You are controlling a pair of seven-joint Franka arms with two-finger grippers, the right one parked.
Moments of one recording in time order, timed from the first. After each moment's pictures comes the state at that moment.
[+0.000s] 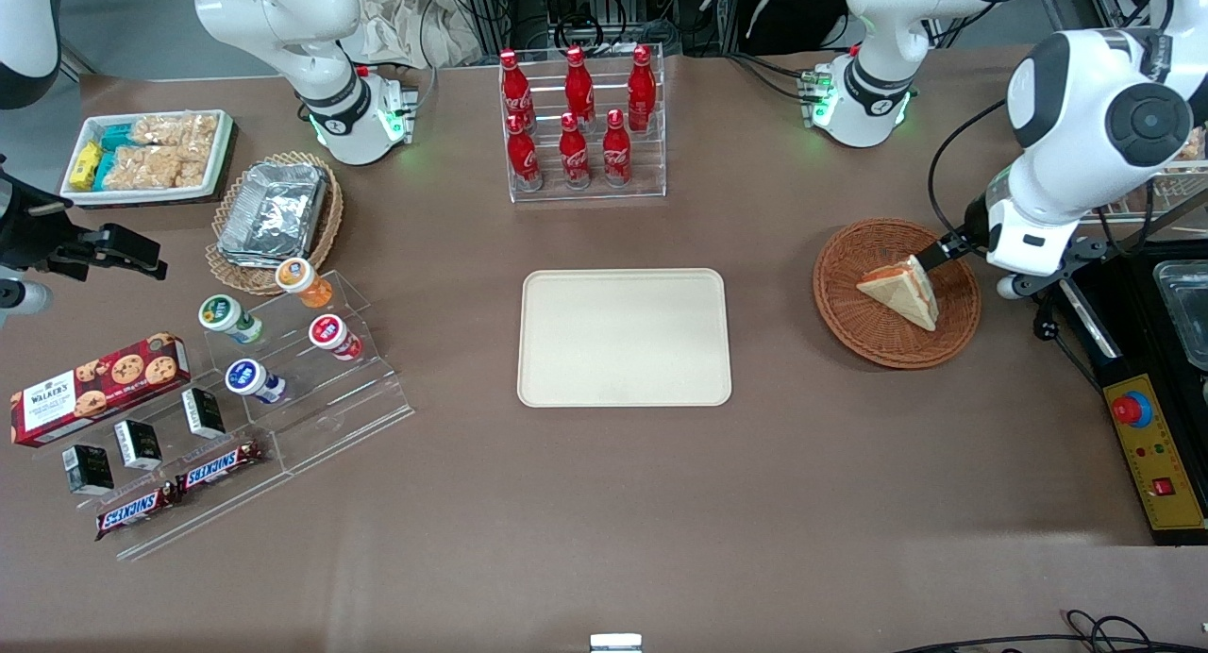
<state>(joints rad) 0.02 -0.16 -0.10 -2.24 0.00 1.91 -0.60</state>
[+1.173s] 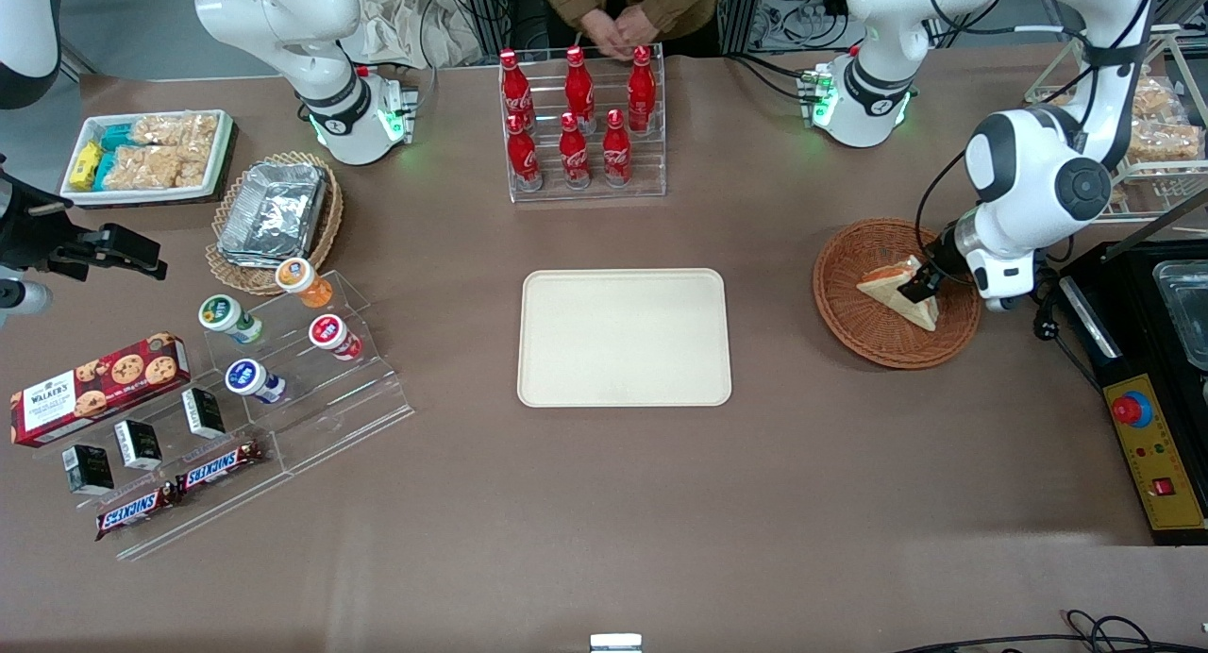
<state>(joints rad) 0.12 -0.01 -0.10 -2.53 -0.12 2.37 -0.85</state>
